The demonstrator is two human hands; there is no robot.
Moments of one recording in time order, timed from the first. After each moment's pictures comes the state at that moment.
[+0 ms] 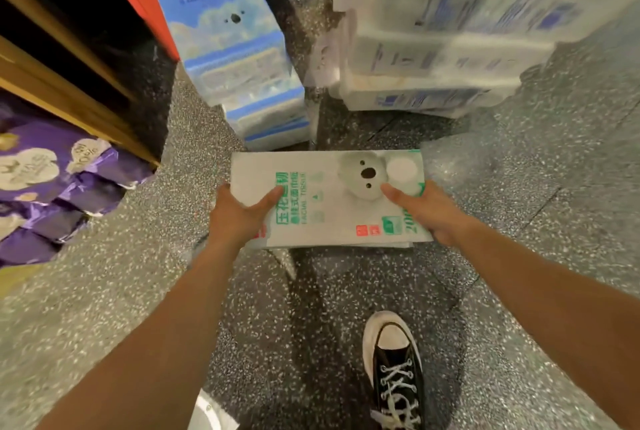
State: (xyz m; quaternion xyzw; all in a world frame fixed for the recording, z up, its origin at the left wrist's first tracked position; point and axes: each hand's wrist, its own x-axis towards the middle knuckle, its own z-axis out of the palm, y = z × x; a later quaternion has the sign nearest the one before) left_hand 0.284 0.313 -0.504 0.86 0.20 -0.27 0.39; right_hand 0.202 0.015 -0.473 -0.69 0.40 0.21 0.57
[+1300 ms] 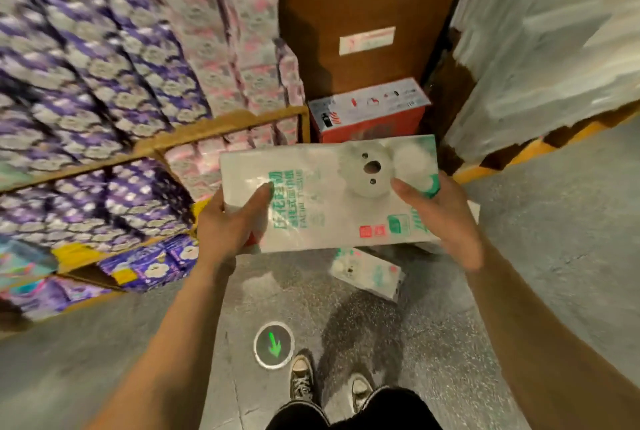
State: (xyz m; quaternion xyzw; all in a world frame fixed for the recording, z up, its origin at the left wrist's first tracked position) left_hand 0.068 0.501 0.345 0.74 0.24 0.03 0.63; right_hand 0.101 0.190 0.368 -0.79 0.10 0.04 0.60
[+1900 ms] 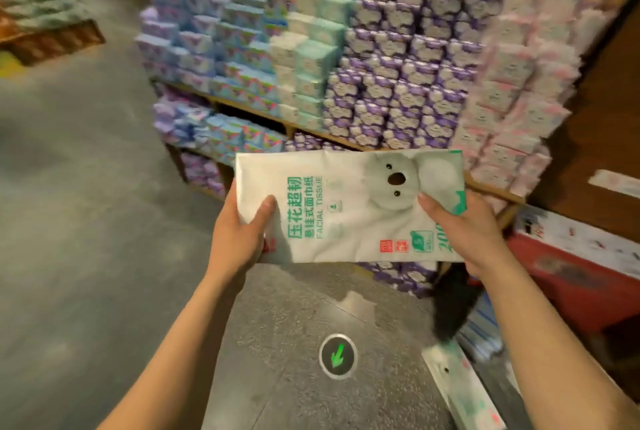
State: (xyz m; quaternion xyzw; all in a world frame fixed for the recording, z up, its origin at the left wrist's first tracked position) left_hand -0.283 0.604 0.445 0.65 0.39 0.38 0.53; right_hand -0.037 0.408 0.477 -0.71 -0.24 0.23 0.61
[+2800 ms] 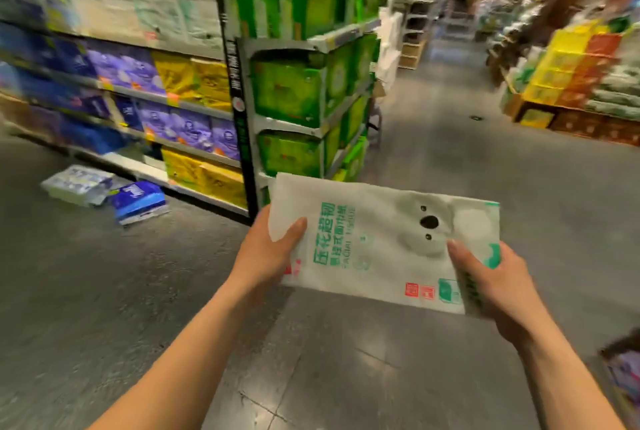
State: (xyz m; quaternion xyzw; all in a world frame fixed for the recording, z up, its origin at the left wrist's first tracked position) left_hand -1.075 0.701 0.466 0.28 0.73 0.60 0.20; right_hand -0.823 0.895 0.481 -0.42 -0.64 0.54 0.35
